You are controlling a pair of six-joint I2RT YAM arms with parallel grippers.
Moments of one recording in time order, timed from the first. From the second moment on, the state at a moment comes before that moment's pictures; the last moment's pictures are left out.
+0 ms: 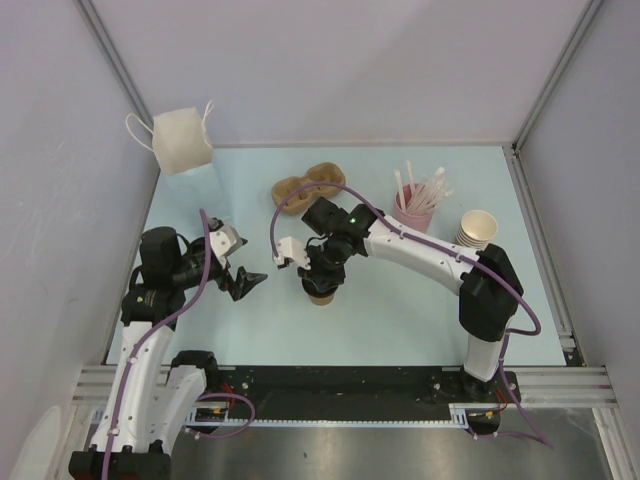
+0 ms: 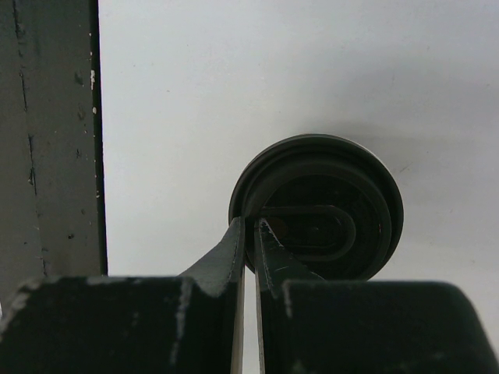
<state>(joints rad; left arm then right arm) -0.02 0.69 0.75 -0.55 0.90 0.52 0.93 1.82 1.59 -0.93 -0.45 -0.67</state>
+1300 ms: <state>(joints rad) -0.01 0.69 0.74 -0.55 0.90 0.53 0.93 1.83 1.58 -0.93 -0.45 -0.68</state>
